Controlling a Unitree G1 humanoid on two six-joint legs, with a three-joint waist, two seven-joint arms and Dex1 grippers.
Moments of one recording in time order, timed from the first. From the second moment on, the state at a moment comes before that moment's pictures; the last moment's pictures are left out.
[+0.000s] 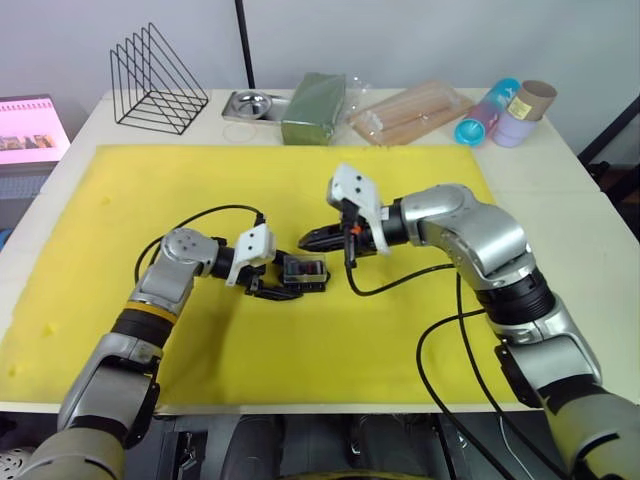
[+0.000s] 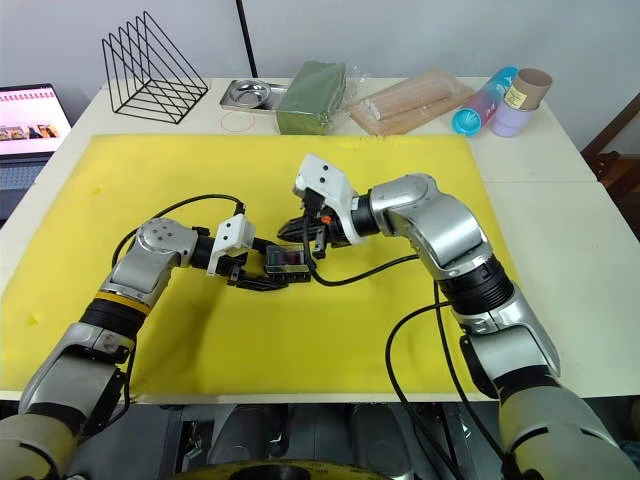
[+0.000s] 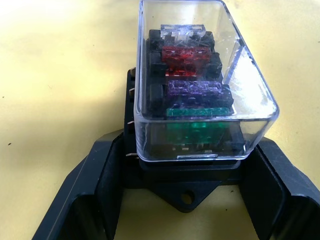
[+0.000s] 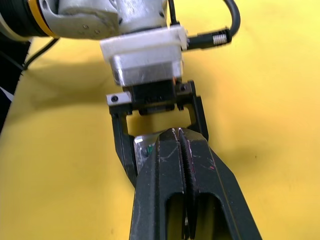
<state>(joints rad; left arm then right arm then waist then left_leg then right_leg) -0.65 0.53 -0.26 0.44 -0.16 -0.01 -1.39 -0.87 -0.48 0.33 -0.11 0.36 0.87 1.04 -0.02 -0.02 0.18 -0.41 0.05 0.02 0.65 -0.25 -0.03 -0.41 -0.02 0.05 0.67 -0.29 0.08</state>
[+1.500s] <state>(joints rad) -0.49 0.70 -0.19 0.21 -0.20 0.09 -1.39 -0.74 -0.68 0.34 -0.16 0.30 0.69 1.16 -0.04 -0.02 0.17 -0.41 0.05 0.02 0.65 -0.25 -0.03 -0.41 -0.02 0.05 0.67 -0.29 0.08</state>
